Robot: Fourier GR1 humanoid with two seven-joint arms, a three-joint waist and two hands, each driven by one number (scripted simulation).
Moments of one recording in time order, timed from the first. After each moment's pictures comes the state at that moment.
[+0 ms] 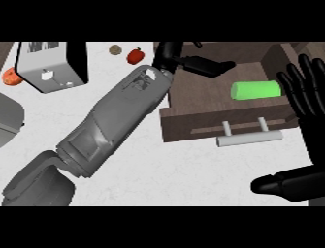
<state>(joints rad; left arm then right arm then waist) -1.32 0.00 -0.56 -0.39 0.57 0.47 -0.32 -0.17 -0.10 -0.07 -2.00 -0.19 0.18 0.13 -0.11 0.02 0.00</state>
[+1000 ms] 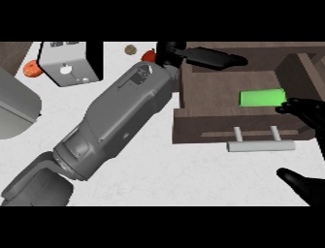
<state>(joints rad) -1.29 0.01 -0.47 -0.55 0.77 0.41 -0.44 -0.09 -0.13 -0.12 -2.07 -0.33 0.26 0.17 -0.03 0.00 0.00</state>
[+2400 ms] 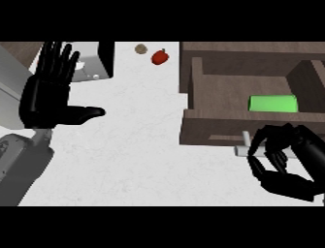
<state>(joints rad) -0.45 0.49 -0.33 -1.40 0.84 0.30 -0.32 -0.06 -0.34 0.08 -1.94 0.33 0.36 -0.02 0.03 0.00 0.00</state>
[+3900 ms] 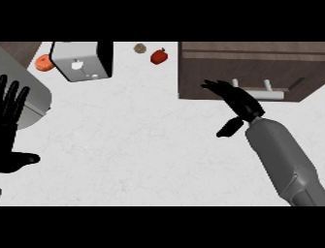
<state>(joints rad) -0.09 0.55 -0.05 -1.47 0.82 -0.08 -0.36 -0.69 -0.19 0.07 -0.63 0.80 0.01 -0.43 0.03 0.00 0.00</state>
